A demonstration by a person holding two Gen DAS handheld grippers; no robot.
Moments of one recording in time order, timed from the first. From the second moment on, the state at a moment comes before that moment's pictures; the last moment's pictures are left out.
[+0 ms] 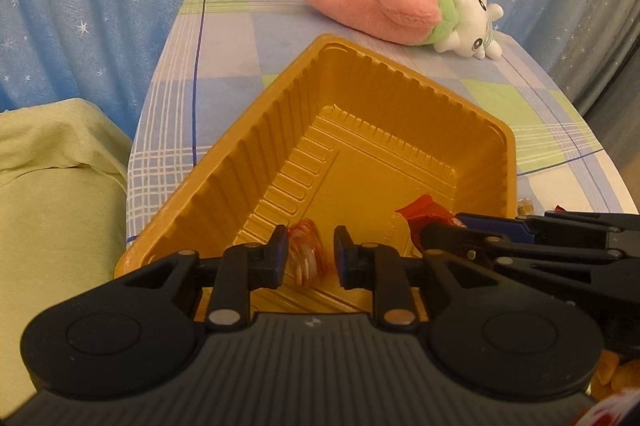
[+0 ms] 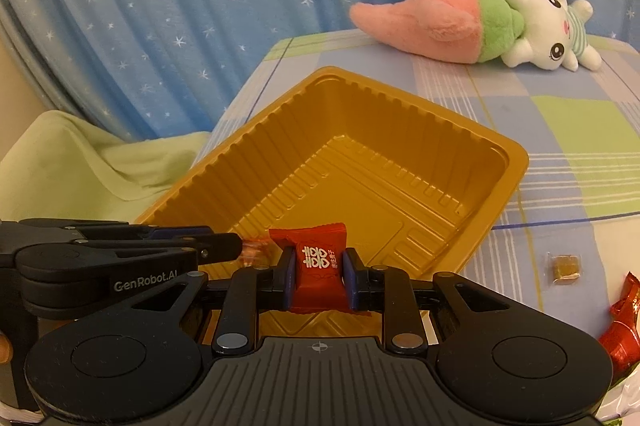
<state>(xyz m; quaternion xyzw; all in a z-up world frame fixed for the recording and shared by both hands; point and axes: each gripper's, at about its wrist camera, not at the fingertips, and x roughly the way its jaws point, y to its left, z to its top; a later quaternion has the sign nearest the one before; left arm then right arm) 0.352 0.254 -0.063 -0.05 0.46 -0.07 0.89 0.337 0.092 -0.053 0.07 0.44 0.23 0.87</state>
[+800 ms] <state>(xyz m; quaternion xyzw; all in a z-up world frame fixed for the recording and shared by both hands) 0.305 0.277 -0.040 -0.07 0.44 -0.06 0.89 0.316 0.096 -0.035 0.07 0.42 0.24 0.87</state>
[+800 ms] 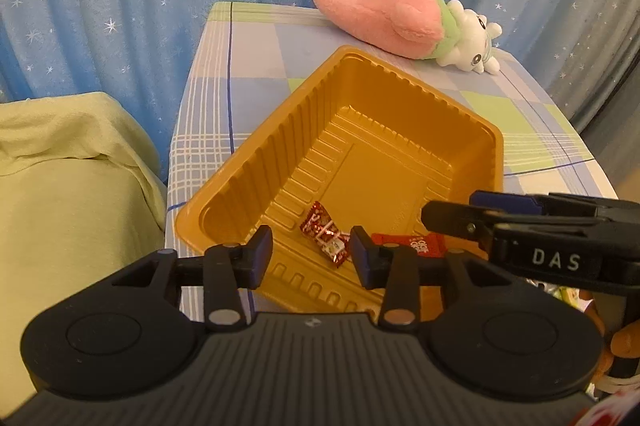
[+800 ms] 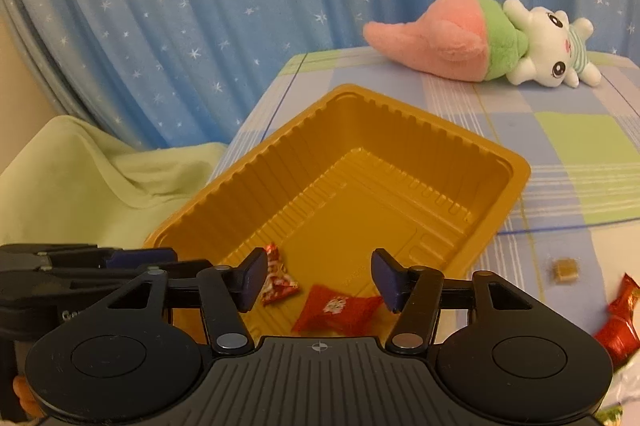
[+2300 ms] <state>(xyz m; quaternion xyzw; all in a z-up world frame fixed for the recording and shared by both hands) 0.159 0.160 -0.039 -0.07 0.45 -0.05 0.89 0.185 -0.060 -0.027 0.06 0.45 0.26 0.85</state>
